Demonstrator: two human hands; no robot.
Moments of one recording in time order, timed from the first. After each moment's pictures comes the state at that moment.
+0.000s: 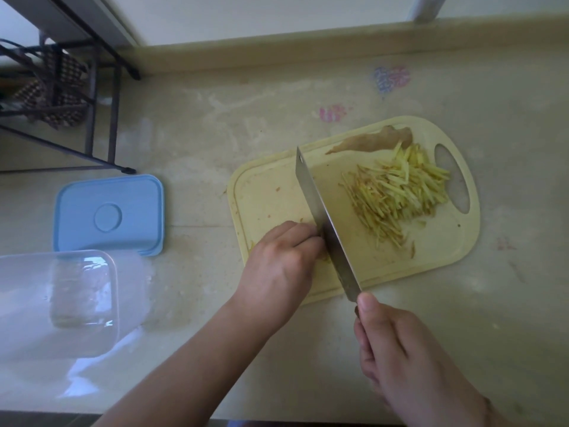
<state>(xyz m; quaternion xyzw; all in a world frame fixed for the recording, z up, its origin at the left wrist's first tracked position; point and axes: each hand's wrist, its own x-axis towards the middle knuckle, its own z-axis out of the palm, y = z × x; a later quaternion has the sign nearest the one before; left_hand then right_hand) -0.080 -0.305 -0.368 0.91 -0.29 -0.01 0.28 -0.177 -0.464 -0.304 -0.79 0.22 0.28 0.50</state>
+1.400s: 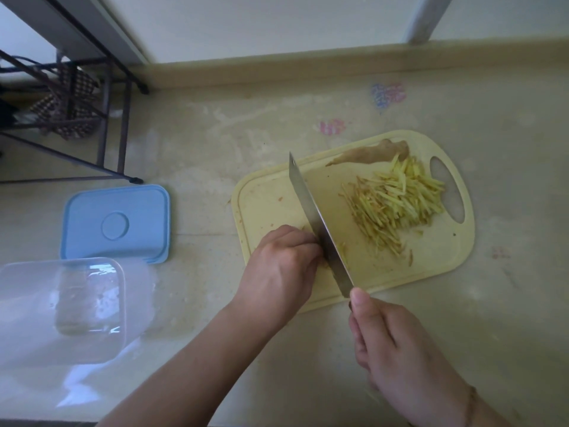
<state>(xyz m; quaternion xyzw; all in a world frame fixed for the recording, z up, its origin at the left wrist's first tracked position) -0.075 -0.302 -0.359 0.91 -0.27 -0.04 0.30 -0.166 -0.461 -0.307 -0.80 0.20 0.25 0.51</state>
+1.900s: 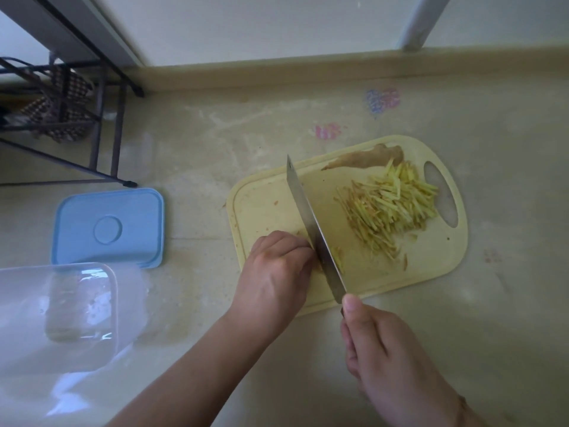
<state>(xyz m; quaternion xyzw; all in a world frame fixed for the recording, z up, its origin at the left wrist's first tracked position) -0.081 -0.300 -0.366 0.92 -0.24 -0.01 0.30 -0.169 -0.454 -0.305 -0.80 0.22 0.25 0.50</state>
